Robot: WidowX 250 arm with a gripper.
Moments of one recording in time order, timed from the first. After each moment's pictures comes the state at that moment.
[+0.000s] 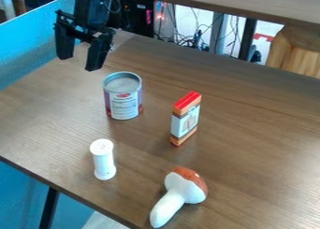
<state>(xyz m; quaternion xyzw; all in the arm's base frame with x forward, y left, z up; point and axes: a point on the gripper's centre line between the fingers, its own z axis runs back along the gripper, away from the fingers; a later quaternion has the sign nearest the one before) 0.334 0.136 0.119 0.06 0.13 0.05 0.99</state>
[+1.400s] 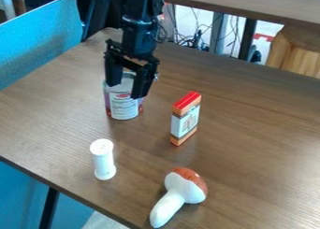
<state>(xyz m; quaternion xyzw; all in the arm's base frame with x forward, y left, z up) 0.356 0.062 0.083 0.03 0.10 -0.05 0.99</state>
